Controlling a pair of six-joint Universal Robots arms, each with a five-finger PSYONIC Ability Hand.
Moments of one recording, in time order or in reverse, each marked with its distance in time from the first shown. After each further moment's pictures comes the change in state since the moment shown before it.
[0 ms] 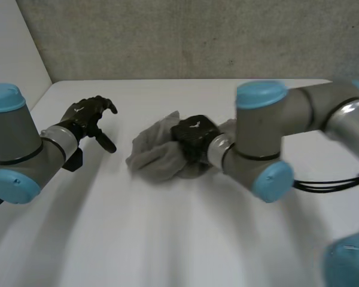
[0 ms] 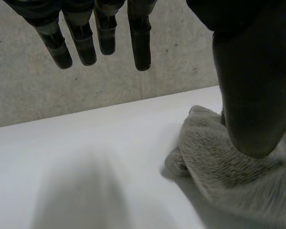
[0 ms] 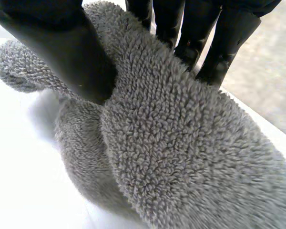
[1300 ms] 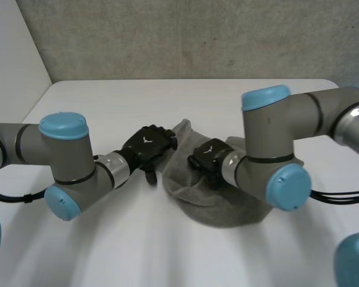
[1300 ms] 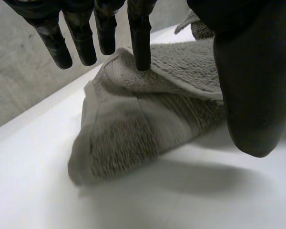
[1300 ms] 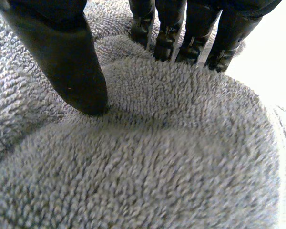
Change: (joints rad) left arm -0.193 -0.218 0.106 0.011 0.230 0.432; right arm -0.024 -0.020 0.079 0.200 0.058 -0.261; left_hand 0.000 0.000 0.000 0.000 0.000; right_hand -0.306 -0.275 -0.337 -0.380 -0.329
